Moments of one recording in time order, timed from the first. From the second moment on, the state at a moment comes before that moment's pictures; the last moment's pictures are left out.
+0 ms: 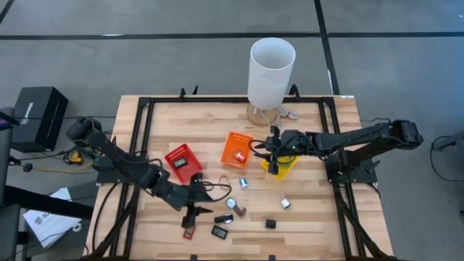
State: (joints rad) left arm -0.57 1.39 1.00 -0.26 -0.29 -0.47; right arm -0.01 1.25 0.65 0.10 0.10 -0.03
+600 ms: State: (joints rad) left arm -0.61 1.56 1.08 -0.44 0.26 -1.40; right arm -0.02 1.25 0.65 0.09 0.10 -0.06
